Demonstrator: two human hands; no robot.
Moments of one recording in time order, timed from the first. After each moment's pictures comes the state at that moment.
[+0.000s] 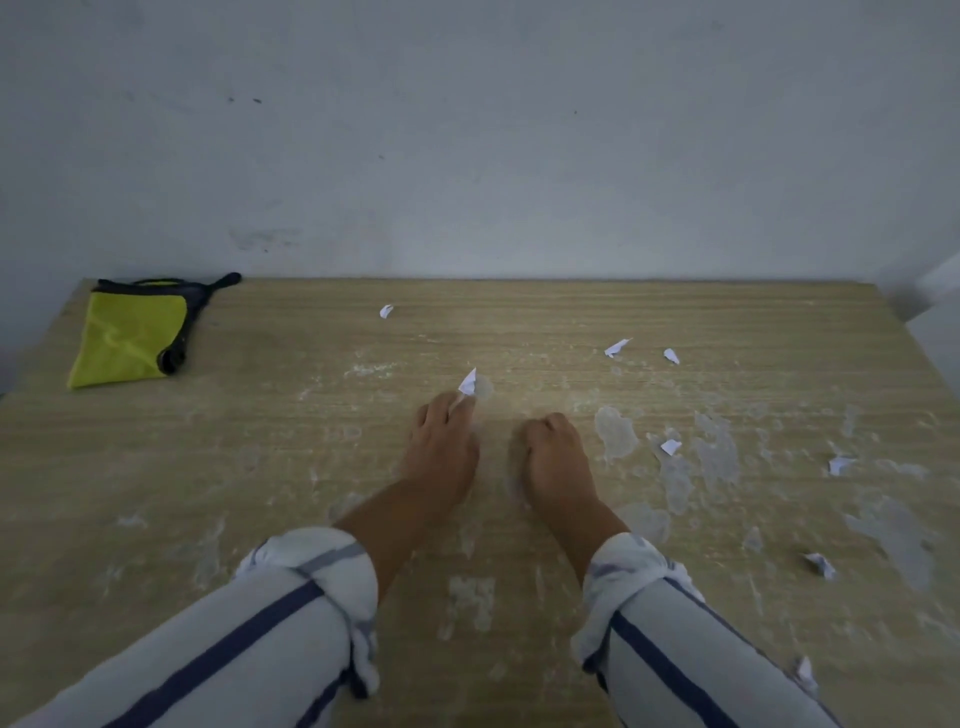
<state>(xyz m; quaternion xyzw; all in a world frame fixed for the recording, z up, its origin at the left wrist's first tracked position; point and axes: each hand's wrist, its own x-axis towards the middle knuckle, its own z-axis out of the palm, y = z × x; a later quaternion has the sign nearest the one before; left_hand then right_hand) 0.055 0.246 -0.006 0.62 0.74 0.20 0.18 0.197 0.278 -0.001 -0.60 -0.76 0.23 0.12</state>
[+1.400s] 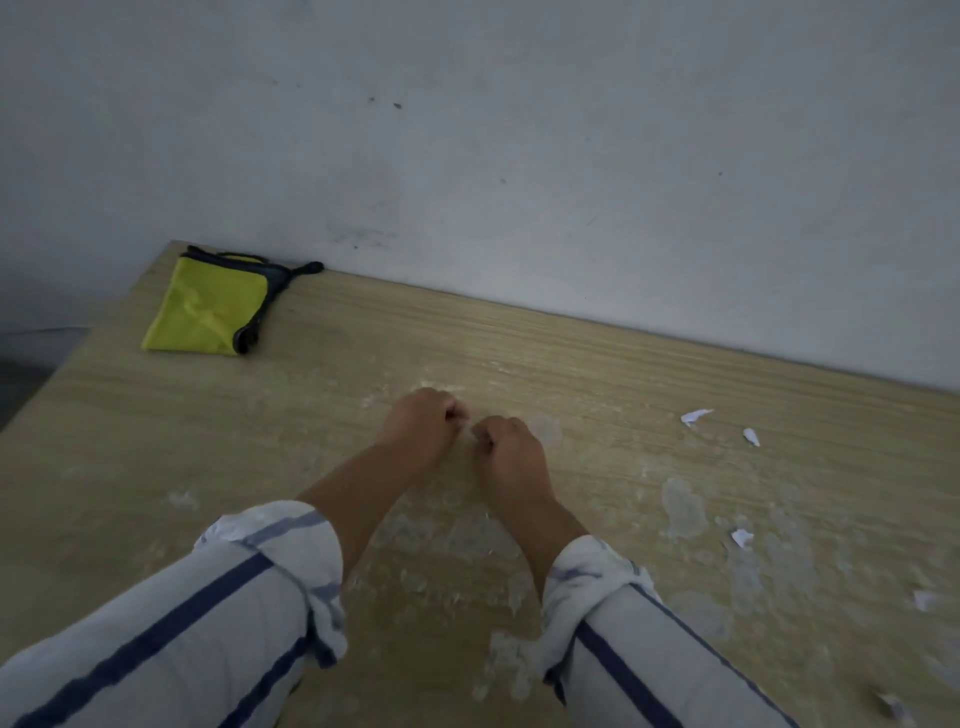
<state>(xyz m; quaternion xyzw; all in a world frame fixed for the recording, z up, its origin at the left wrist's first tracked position) -0.046 0.272 0.019 0.50 0.79 0.22 0.27 0.078 0.290 0.014 -0.52 -0.78 0.34 0.11</state>
